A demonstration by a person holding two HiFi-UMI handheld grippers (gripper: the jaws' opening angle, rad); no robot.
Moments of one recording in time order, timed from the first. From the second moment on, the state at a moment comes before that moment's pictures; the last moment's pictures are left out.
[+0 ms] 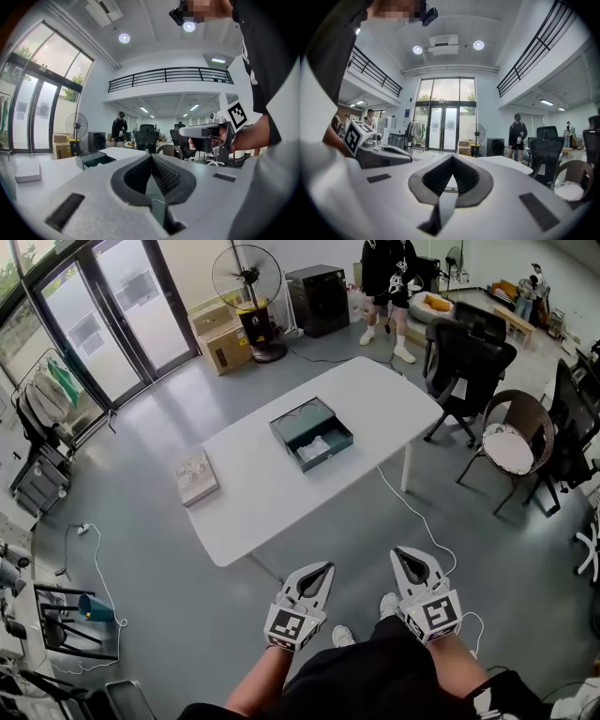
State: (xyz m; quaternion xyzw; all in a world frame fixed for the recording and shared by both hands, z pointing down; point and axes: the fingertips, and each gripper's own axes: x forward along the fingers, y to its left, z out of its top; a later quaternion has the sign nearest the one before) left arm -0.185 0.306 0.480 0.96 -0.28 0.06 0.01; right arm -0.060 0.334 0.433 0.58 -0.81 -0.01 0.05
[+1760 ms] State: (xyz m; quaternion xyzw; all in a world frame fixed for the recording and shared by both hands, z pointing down) left arm -0.001 0.083 0.483 0.94 -0.34 0.09 0.02; right arm 0.118 0.094 0.442 0.51 -0.86 0.00 0.03
